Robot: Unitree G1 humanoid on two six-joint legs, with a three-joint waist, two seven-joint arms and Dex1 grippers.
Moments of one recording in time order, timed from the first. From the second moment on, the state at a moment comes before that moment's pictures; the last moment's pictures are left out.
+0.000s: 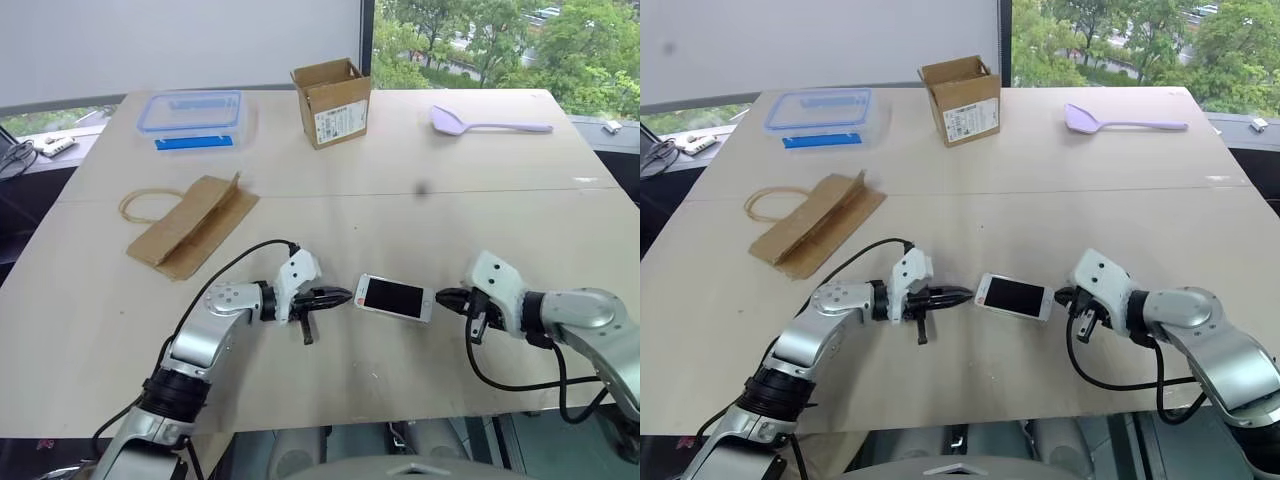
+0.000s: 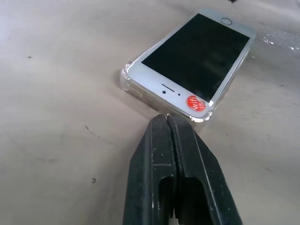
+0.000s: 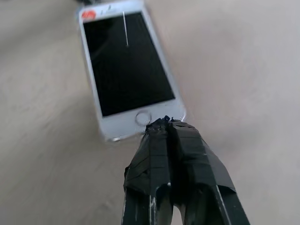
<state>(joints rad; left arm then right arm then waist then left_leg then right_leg) -0.25 0.54 -0.21 -0.03 -0.28 0.31 -1.04 -0.11 -0.81 0.11 -0.66 0.28 0.88 0.77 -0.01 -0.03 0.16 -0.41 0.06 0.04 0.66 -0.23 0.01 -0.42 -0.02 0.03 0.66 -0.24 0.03</state>
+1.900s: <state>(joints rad) -0.39 0.44 -0.33 0.03 -0.22 0.32 -1.10 -0.03 -0.78 0.14 -0.61 0.36 0.82 0.75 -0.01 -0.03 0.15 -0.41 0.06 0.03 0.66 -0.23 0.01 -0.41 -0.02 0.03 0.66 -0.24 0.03</state>
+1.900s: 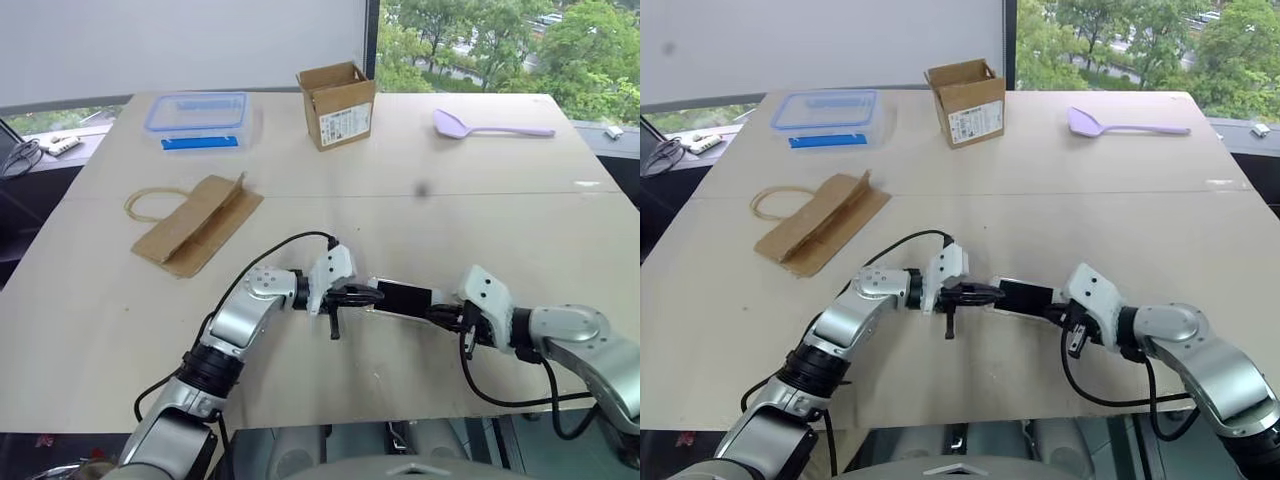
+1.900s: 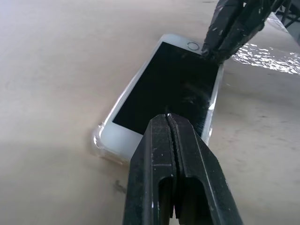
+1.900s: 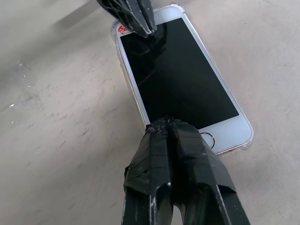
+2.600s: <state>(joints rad) -0.34 0.45 -0.33 0.01 -0.20 0.35 -1.08 -0.06 -0.67 0.21 -0.37 0.37 0.69 0.83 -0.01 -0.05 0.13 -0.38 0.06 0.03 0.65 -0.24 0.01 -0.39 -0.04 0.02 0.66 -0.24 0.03</state>
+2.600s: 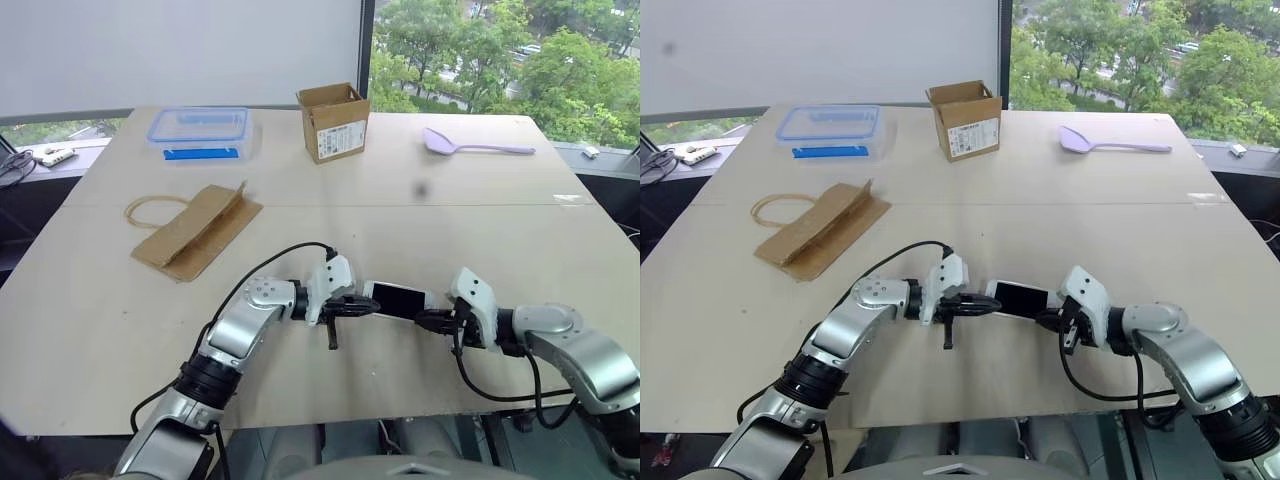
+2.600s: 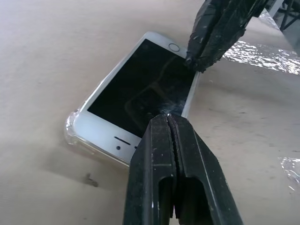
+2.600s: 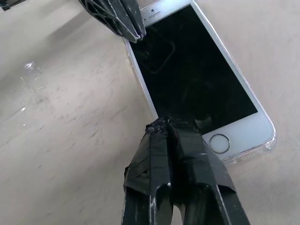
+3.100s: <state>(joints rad) -0.34 0.43 -0.33 0.00 -0.20 0.35 -1.08 -0.08 -0.60 0.10 -0.36 0.39 0.78 0.68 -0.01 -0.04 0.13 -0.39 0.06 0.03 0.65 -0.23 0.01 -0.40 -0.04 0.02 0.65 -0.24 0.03</state>
